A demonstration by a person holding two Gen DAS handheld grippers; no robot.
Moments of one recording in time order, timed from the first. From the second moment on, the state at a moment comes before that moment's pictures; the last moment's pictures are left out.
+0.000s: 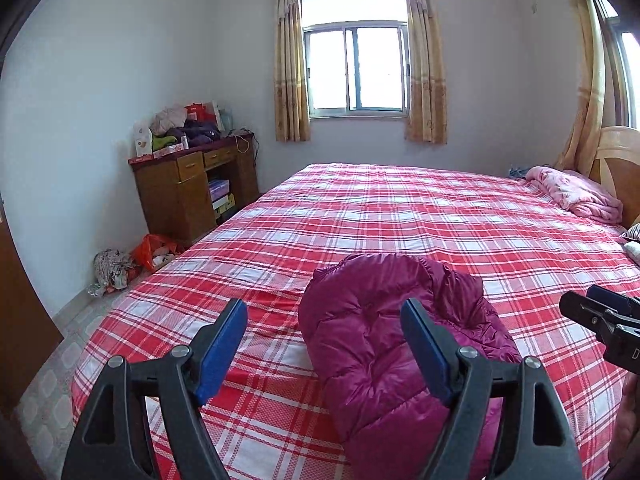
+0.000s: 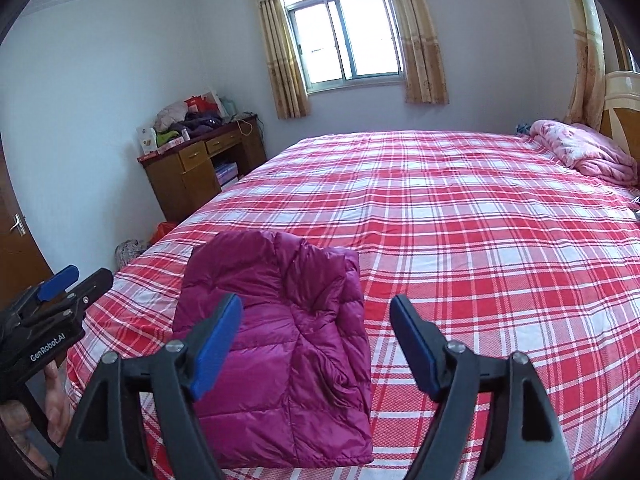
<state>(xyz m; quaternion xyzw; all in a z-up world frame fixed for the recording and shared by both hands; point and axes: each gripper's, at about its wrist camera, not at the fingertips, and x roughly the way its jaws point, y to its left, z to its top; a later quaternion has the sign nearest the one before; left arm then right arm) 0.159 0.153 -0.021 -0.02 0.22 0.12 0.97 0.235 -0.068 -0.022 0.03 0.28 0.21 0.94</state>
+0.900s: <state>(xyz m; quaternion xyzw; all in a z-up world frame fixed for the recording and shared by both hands) 0.160 0.154 -0.022 -0.02 0.22 0.13 0.97 0.228 -0.072 -0.023 0.02 0.28 0.21 0.94</state>
